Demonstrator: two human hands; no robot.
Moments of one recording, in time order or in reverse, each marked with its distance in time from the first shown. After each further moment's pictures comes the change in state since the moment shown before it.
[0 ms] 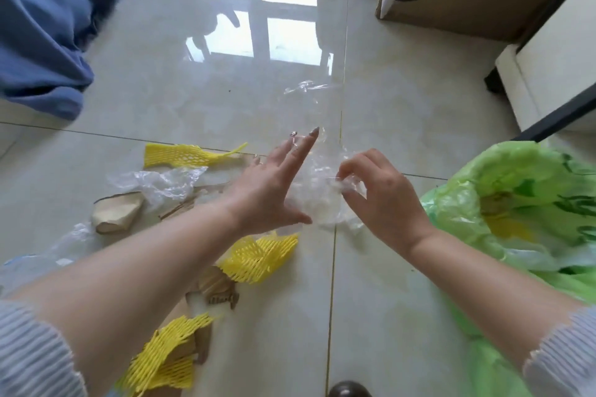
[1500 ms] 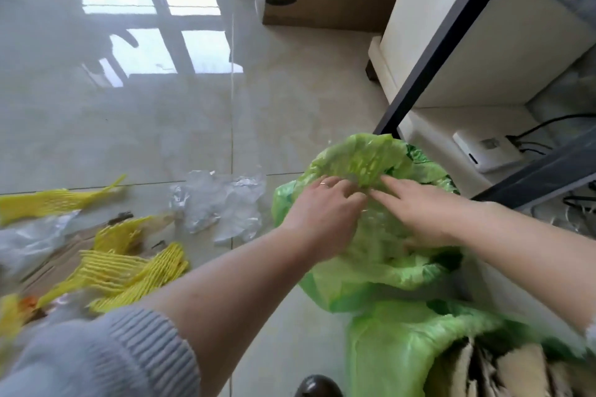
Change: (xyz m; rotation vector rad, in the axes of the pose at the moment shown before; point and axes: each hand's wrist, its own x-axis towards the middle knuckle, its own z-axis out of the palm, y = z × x) left_hand 0.103 0.226 0.109 0.266 -0.043 0.420; right_hand -0.088 0.149 -0.183 -0.763 -0.985 0.373
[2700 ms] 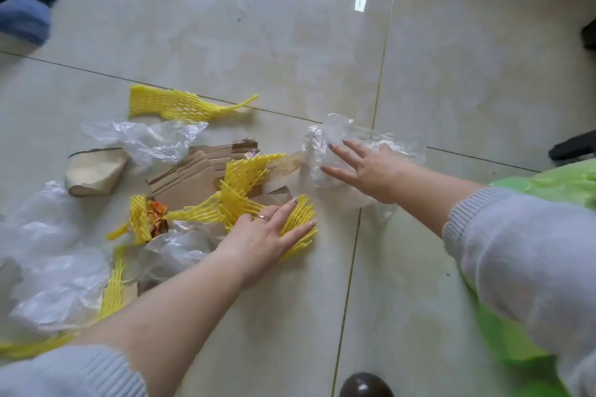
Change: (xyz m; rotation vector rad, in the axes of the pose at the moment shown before) left_hand -0.233 -0.205 0.091 0.050 -0.556 -0.345; right_hand 0.232 -0.238 -0.047 -0.491 0.085 -0.463
